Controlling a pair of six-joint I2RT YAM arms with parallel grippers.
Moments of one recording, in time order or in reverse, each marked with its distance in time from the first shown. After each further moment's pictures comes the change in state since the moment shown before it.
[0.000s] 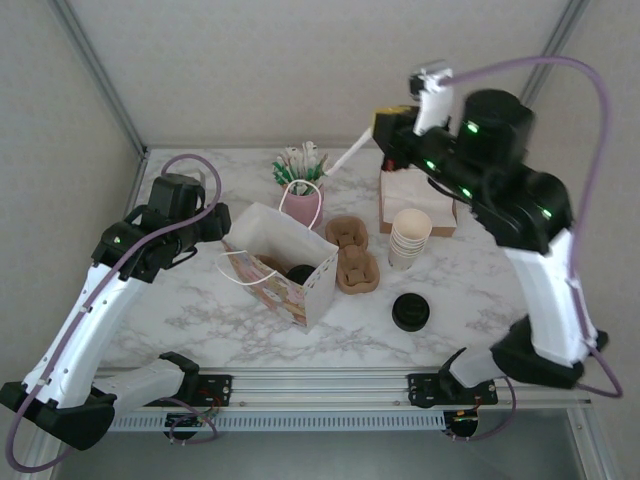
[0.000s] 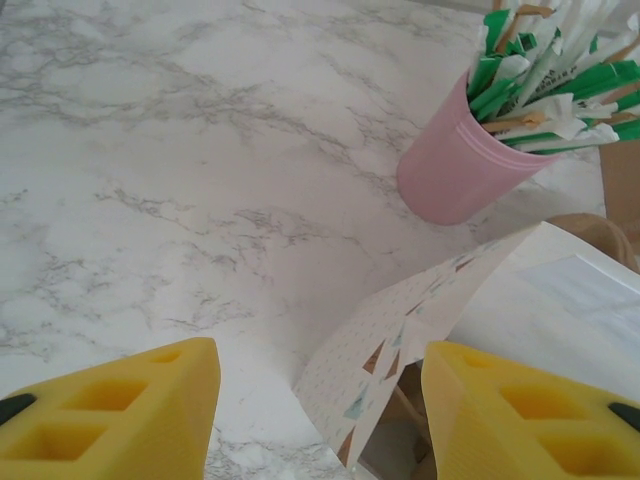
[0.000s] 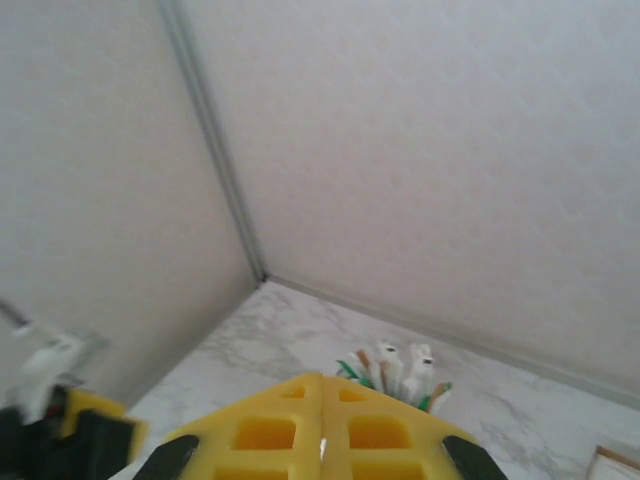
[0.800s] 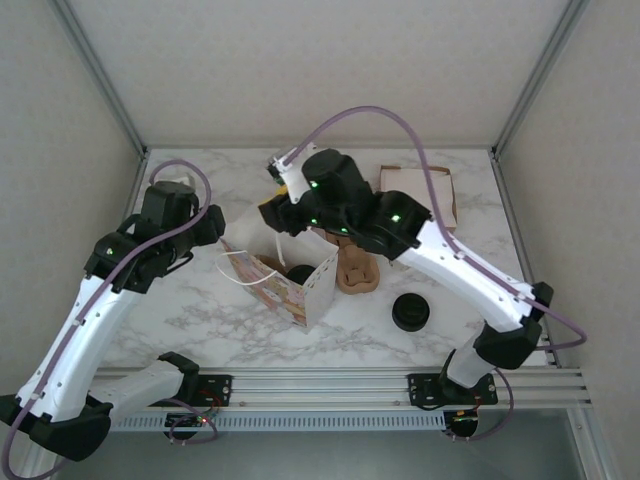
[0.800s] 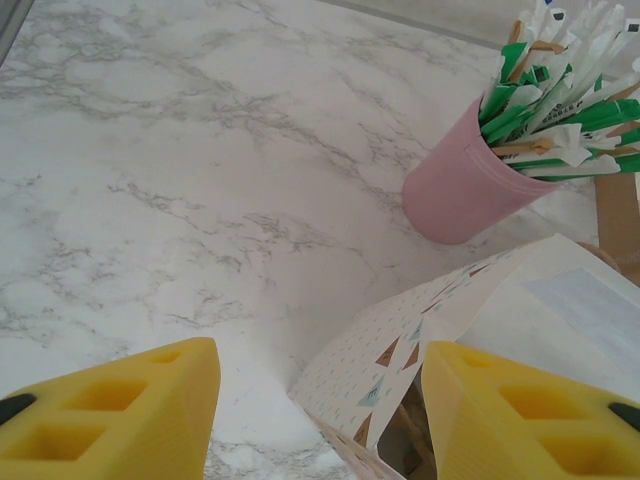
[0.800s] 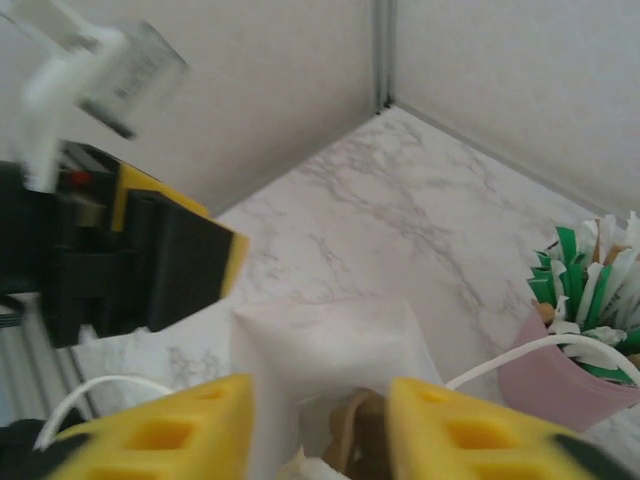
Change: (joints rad) left arm 0.000 -0.062 -0.041 0.011 -0.031 -0.065; right arm 0.301 0.185 -0.373 0.203 0.018 -0.025
